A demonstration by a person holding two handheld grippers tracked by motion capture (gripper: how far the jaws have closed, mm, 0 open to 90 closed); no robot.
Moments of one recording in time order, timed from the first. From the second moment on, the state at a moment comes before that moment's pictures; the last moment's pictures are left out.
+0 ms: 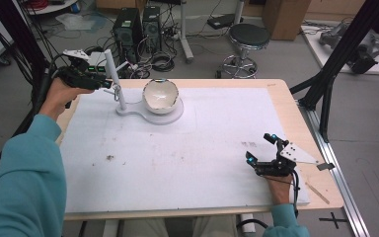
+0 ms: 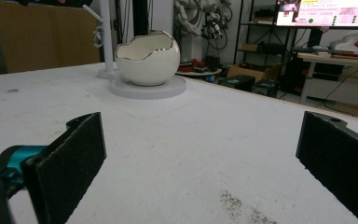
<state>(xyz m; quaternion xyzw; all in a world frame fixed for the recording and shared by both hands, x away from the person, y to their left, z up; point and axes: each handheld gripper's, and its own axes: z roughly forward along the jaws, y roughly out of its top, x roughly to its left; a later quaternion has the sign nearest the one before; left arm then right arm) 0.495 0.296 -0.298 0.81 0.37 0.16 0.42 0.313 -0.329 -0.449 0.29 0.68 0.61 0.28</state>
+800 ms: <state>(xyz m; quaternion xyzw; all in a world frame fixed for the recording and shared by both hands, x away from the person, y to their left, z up) 0.379 0.299 -0.325 0.74 0.30 0.21 0.57 0.313 -0.329 -0.449 0.29 0.68 0.61 0.28</state>
